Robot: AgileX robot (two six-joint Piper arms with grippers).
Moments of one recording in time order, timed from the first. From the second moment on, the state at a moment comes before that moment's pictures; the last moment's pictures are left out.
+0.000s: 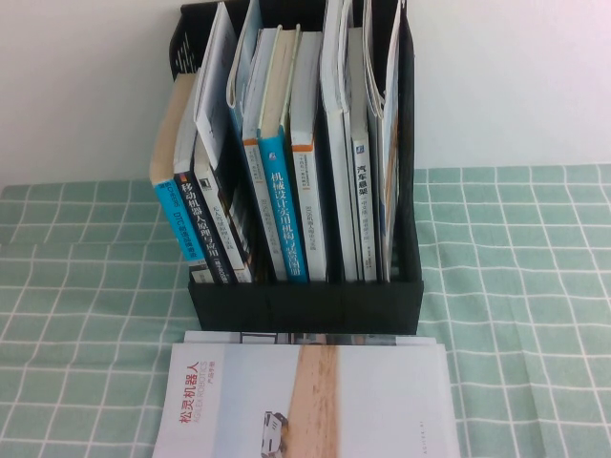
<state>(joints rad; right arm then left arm) 0.83 -0.01 -0.21 0.38 0.54 -0.52 -0.72 0.35 -0.66 0.45 0.87 -0.58</state>
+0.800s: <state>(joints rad) 0.83 -0.01 -0.18 0.61 0.75 -0.51 -0.67 0.35 -0.62 0.34 0.88 -0.57</state>
